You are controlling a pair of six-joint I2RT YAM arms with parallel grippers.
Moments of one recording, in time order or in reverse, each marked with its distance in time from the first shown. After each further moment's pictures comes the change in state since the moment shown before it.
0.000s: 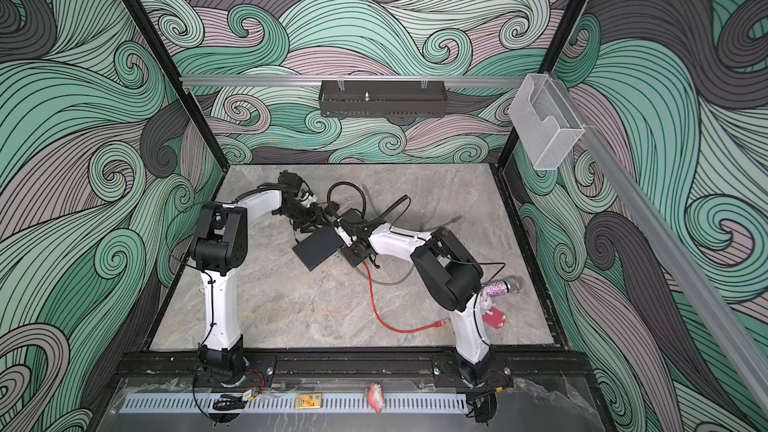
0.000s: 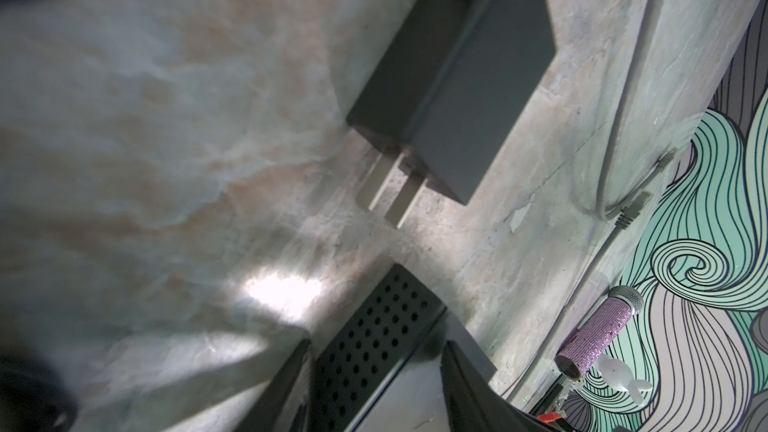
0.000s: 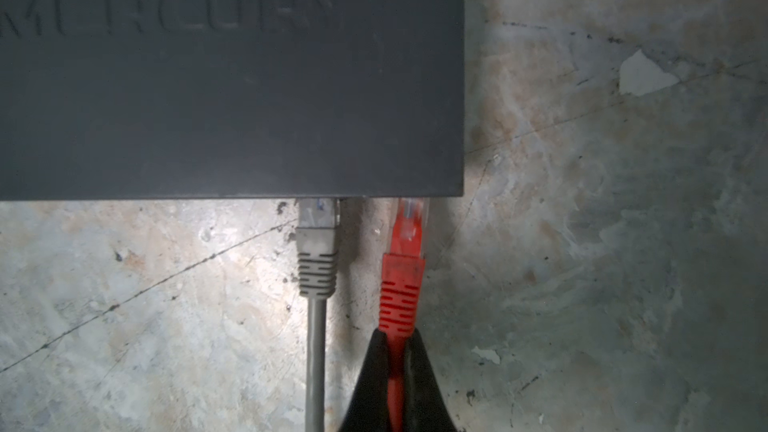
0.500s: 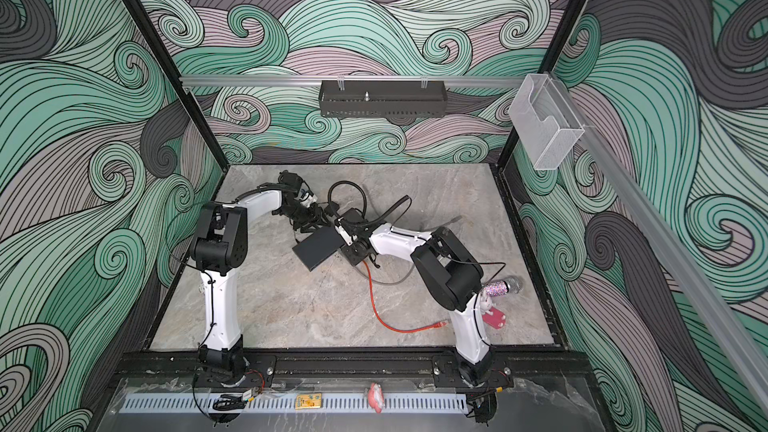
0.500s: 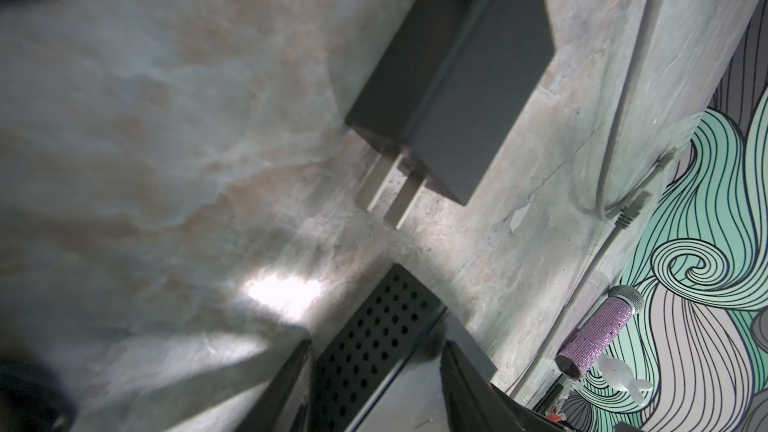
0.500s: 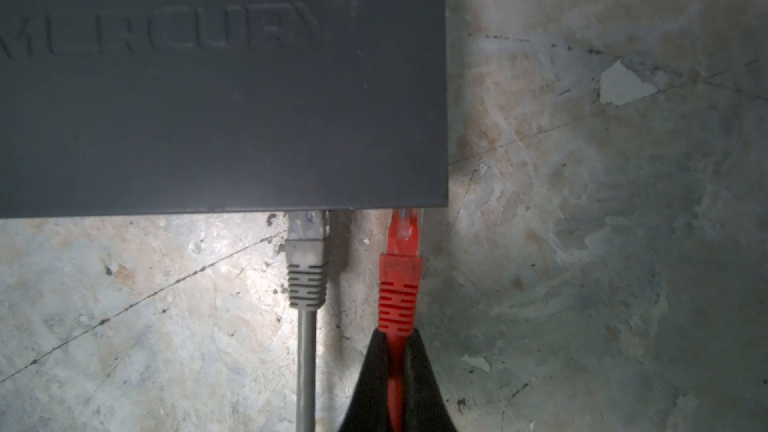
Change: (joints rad) left arm 0.000 0.000 0.000 0.001 0.000 0.000; right arm -0.005 0.000 -0.007 0.027 0.013 0.010
